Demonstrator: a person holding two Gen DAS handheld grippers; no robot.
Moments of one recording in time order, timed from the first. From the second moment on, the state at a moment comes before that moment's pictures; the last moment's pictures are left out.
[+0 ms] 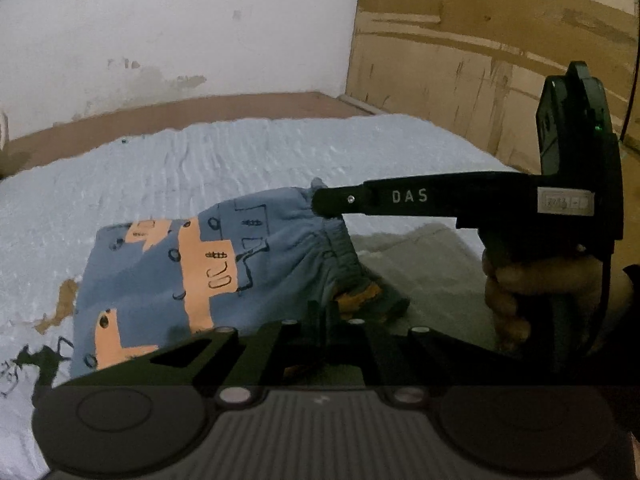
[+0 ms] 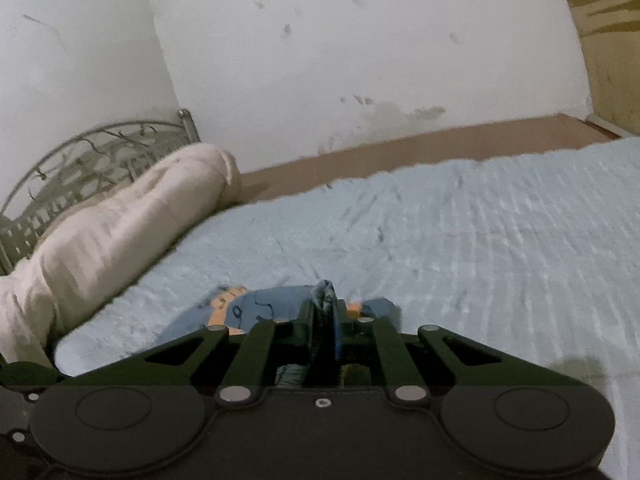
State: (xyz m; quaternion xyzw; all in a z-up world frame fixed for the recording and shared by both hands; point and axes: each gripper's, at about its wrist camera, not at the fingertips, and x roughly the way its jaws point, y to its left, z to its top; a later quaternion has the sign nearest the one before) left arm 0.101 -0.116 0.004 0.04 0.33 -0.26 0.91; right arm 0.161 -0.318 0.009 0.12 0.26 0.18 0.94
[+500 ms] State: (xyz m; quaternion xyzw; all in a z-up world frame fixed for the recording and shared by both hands) left arm 0.110 -0.060 0.029 -0.04 0.31 -0.18 0.93; right arm 0.162 -0.310 -0.009 0.13 0.28 0.12 0.94
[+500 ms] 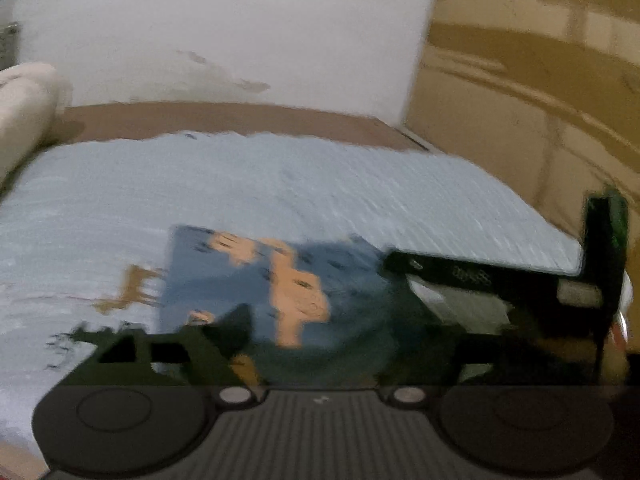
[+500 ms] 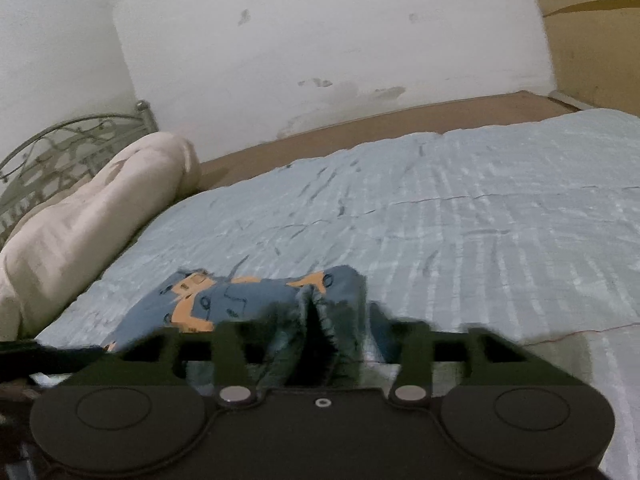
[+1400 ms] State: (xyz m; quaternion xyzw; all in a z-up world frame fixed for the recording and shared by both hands) left arm 0.188 -0.008 -0.037 -0.07 0.38 -0.03 0.92; right arm 0.203 -0.254 -0.042 0.02 0.29 0.04 0.96
